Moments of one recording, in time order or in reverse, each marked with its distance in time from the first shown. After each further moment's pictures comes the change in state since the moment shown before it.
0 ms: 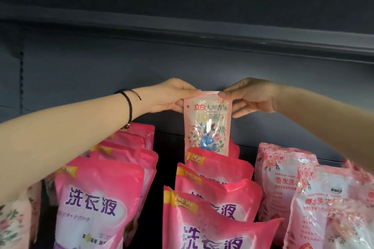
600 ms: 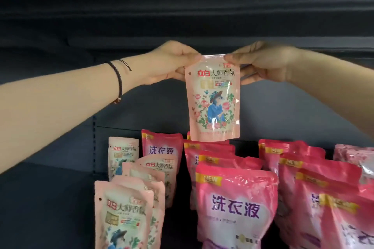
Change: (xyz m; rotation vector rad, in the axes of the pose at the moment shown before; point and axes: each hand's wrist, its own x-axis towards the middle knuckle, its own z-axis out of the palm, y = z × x) left_hand -0.124 0.045 -0.192 0.182 0.089 0.227; right_hand 0.016 -0.165 0.136 0.054 0.110 -0.259
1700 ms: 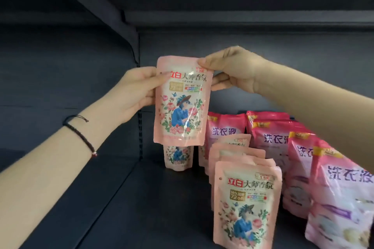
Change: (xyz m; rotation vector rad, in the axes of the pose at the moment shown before) left_hand -0.171 -0.126 -0.155 -0.300 0.256 -0.184; right_hand 0.053 -0.052 0.254 0.136 0.023 0.031
